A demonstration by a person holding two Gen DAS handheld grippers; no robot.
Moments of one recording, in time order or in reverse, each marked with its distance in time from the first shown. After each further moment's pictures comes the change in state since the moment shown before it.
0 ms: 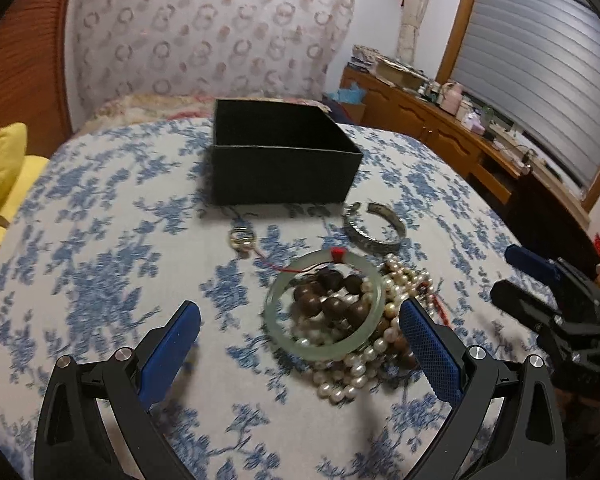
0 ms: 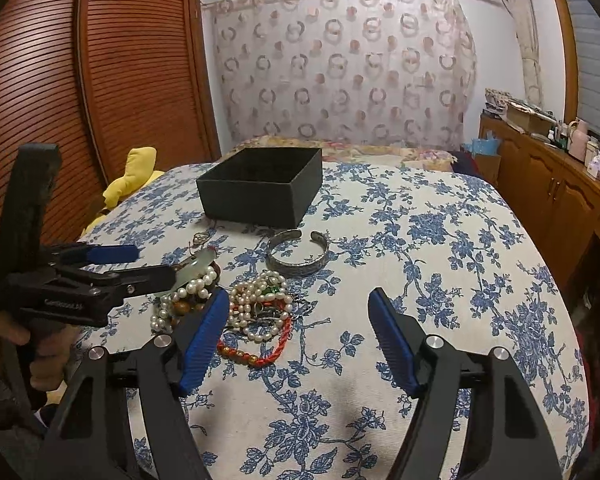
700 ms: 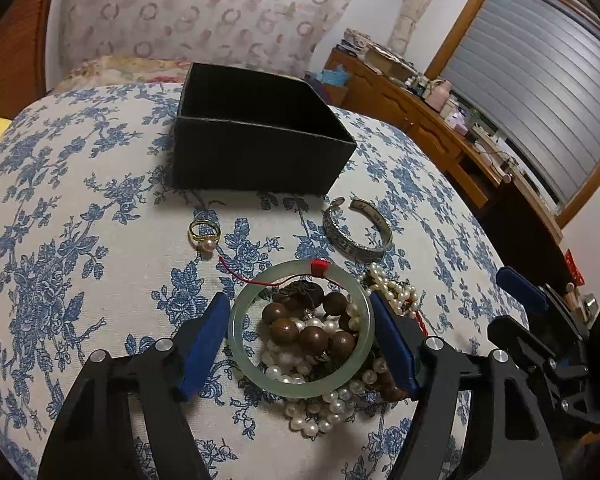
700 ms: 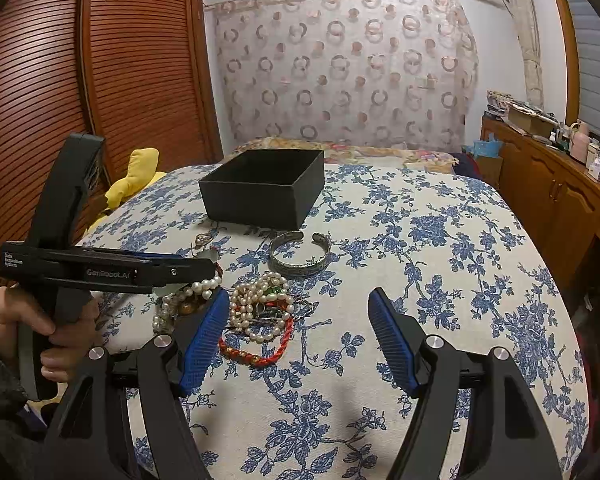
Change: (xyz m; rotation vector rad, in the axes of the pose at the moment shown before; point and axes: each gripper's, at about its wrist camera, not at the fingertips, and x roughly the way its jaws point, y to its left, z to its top) left arm 0.029 0.005 0.013 -0.080 0.089 -0.126; right arm -0.001 0.000 0.000 -0.006 -0.004 0.004
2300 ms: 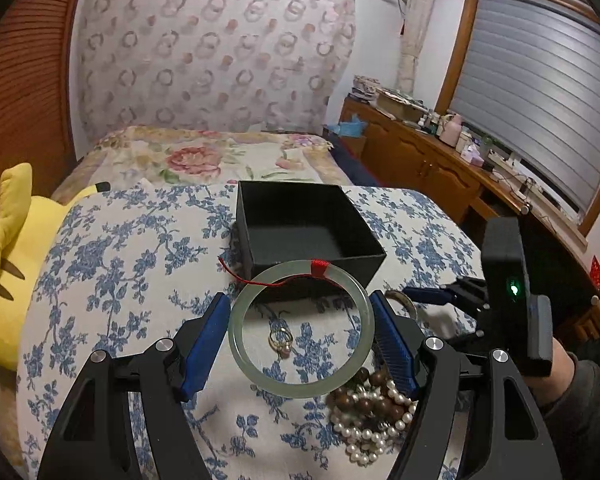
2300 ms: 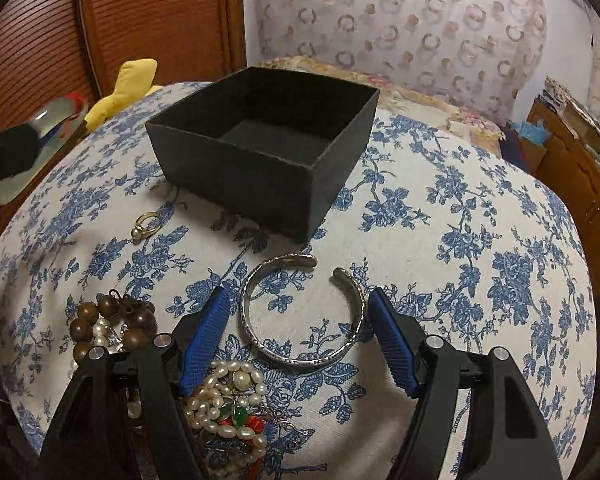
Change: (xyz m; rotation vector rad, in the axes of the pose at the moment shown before) left arm -0.057 0.010 0.050 0.099 -0.196 0.139; right arm 0.140 0.007 0.053 -0.174 0.317 0.056
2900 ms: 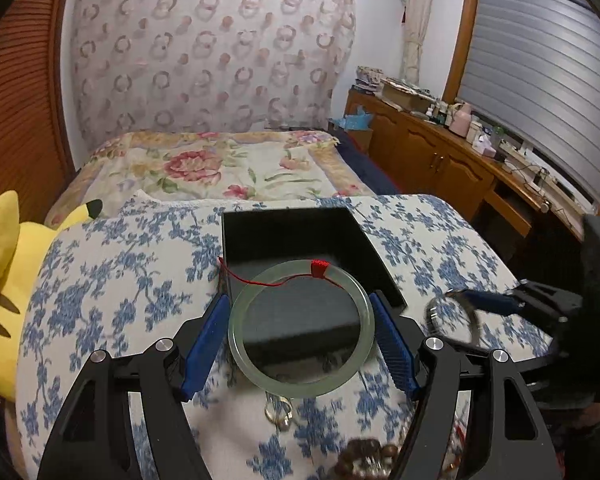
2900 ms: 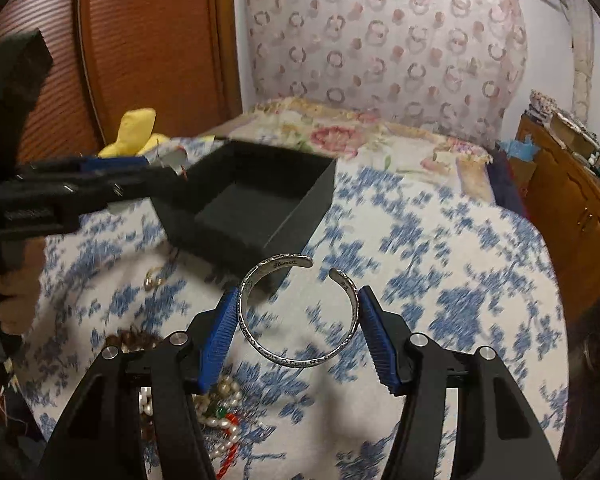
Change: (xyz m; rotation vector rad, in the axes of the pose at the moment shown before) left arm 0.055 -0.009 0.044 0.039 0.028 0.045; right arm -0.051 -0.029 0.015 0.044 -0.149 -0.001
